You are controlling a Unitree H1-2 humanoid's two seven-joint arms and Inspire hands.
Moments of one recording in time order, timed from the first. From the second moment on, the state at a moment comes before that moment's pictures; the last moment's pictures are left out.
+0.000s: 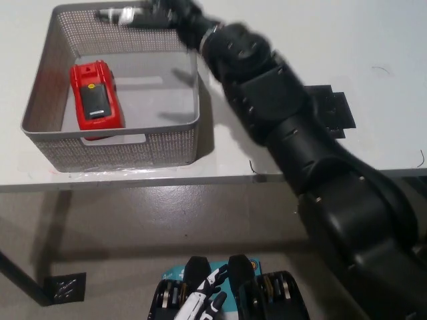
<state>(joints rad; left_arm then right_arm) 0.02 0.06 -0.36 0.37 0.23 -0.43 0.04 -1.38 0.11 0.01 1.01 0.02 0.02 0.18</state>
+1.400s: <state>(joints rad) 0.02 0.05 -0.28 0.23 0.16 -0.42 0.03 0.00 -0.04 0.18 -0.39 0.05 0.03 0.22</state>
